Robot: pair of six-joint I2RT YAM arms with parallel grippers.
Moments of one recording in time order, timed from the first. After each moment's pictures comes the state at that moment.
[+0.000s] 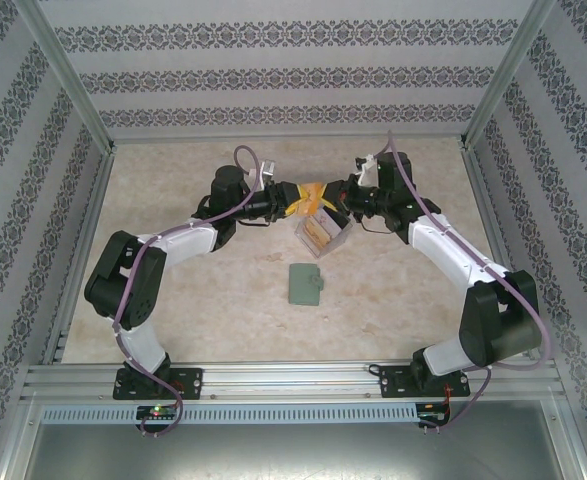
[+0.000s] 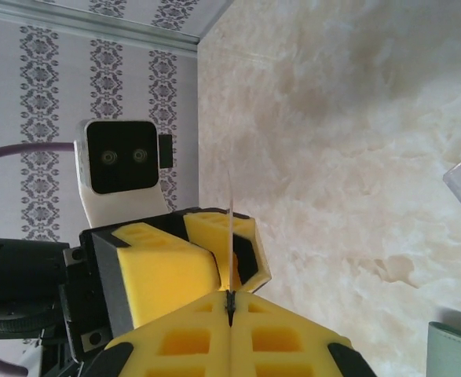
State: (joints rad) left arm -0.42 1.77 1.06 0.54 0.79 -1.25; right arm 0.28 1.47 1.07 -0.13 -0.73 1.00
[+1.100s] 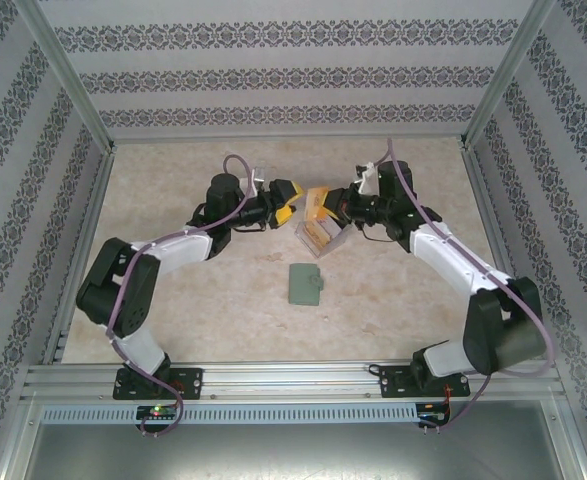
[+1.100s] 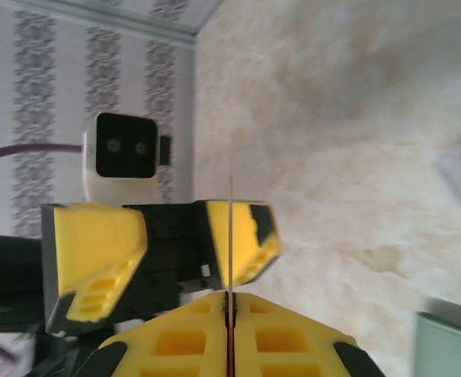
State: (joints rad) left arm -0.43 1.68 0.97 0.45 0.64 -1.30; right arm 0.31 1.41 1.00 -0.15 -0.67 0.93
